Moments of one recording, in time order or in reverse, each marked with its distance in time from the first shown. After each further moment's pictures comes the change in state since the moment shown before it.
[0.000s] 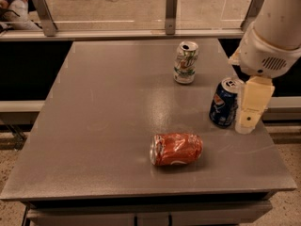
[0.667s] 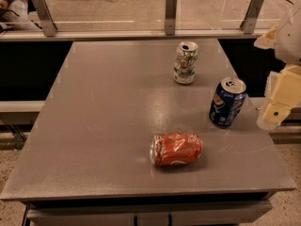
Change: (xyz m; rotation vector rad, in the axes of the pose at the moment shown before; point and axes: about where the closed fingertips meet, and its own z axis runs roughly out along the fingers) arm 0.014 0.011 -0.054 0.115 -0.088 0.059
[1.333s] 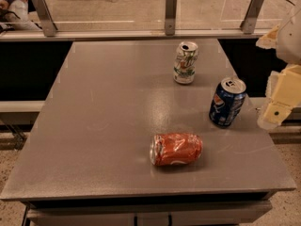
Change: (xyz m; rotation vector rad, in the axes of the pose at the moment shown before) arm 0.002 -0.001 -0.001 0.005 0.000 0.015
